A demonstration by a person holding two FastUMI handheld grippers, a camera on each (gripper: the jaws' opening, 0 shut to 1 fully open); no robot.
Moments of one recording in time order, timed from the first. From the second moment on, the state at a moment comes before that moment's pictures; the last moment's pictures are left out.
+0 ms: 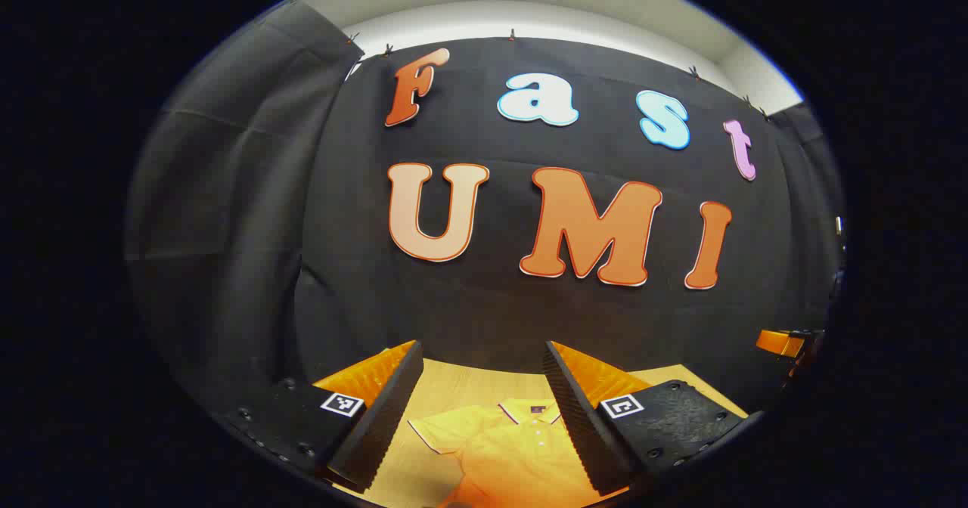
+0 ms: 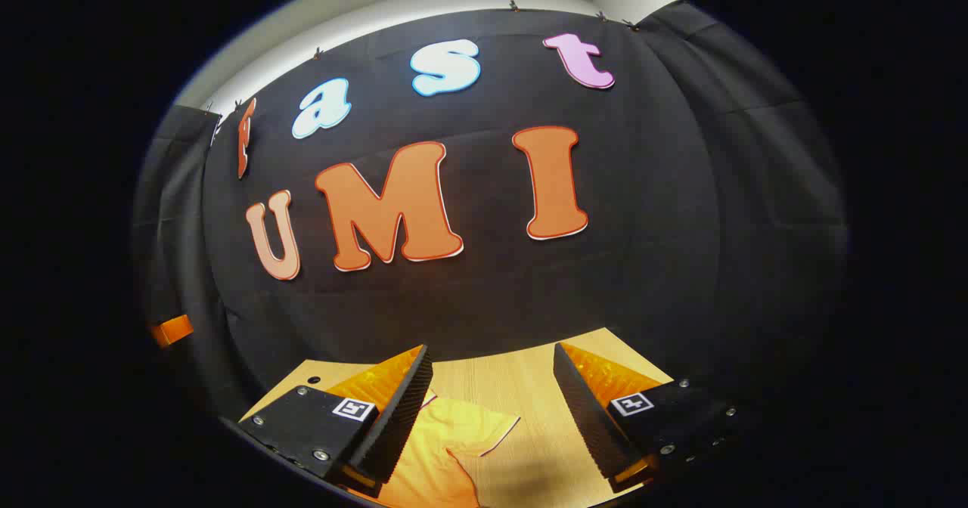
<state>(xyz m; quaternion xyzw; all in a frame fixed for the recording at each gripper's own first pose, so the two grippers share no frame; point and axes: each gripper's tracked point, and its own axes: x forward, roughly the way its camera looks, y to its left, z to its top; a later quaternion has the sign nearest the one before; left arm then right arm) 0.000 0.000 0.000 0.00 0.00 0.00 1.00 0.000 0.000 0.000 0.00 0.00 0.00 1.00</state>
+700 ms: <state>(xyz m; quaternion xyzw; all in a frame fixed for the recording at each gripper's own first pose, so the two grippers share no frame) 0.055 0.003 -0.035 -0.04 0.06 -0.05 1.00 -0.005 0.031 -0.009 -0.05 0.03 -0.03 1.00</state>
